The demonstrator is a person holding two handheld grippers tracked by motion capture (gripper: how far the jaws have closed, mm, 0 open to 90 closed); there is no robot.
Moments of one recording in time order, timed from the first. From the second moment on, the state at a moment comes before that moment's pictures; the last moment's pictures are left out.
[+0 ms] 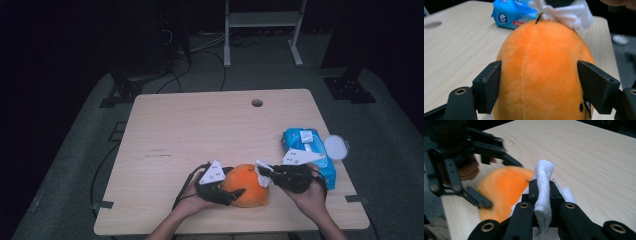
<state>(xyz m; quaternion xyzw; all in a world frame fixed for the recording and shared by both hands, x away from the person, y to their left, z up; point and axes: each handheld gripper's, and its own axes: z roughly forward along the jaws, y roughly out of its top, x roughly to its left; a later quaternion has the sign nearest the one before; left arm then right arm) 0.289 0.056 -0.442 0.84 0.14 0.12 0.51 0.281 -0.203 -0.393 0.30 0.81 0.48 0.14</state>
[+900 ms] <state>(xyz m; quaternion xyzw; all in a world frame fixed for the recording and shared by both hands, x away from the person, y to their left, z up) 0.282 0.050 -0.429 0.83 0.11 0.22 0.51 0.278 -0.192 -0.376 0.27 0.82 0.48 0.15</state>
